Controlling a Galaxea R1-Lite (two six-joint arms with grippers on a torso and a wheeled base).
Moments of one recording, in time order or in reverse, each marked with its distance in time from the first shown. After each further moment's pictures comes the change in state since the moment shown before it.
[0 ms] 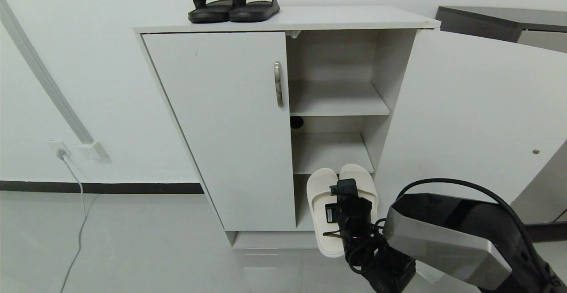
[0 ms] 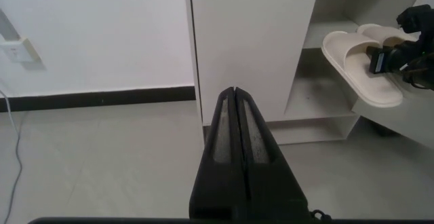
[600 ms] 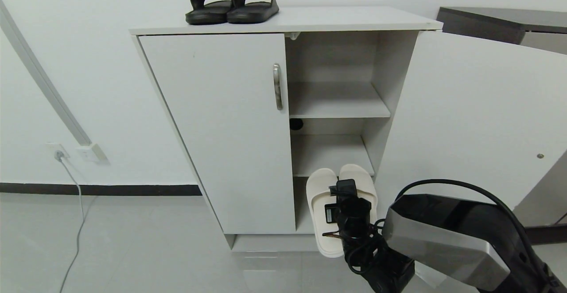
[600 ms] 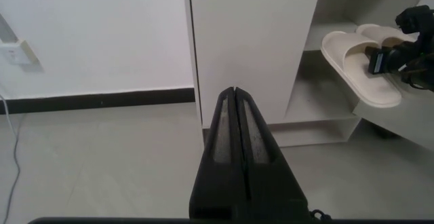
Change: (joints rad) left arm 0.000 0.000 0.000 0.000 0.000 0.000; right arm -0.004 0.007 -0.008 -0.001 0.001 0.000
